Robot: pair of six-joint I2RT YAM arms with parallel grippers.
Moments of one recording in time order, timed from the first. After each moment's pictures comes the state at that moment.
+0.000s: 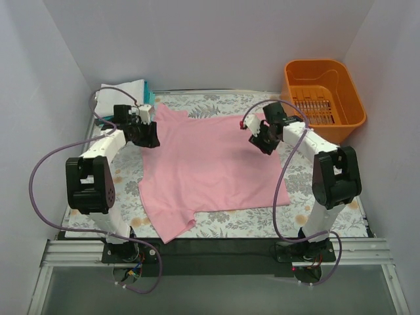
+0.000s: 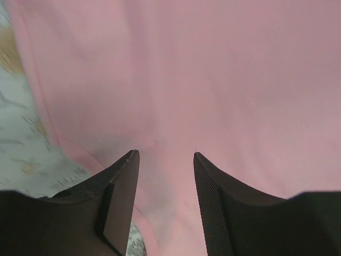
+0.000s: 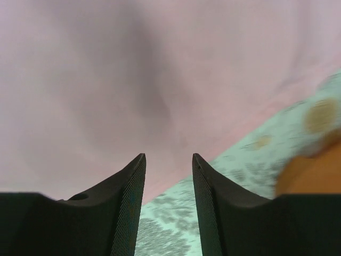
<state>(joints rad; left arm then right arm) 0.02 1.73 1.24 -0.39 0.45 0.18 0.32 1.78 1.35 -0.63 -0.13 -0.74</state>
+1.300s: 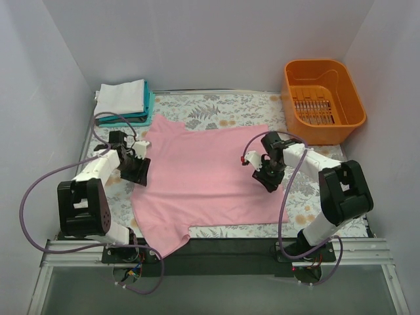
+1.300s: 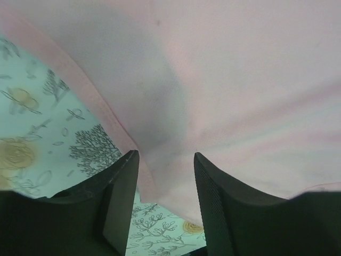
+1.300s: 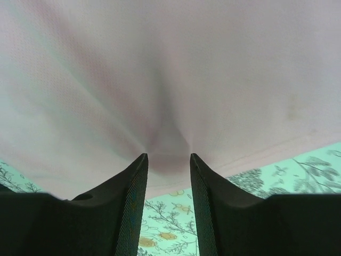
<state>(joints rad) 0.08 1.48 0.86 -0.74 0.26 0.41 0.40 1.60 0.94 -0.79 -0.19 -0.70</state>
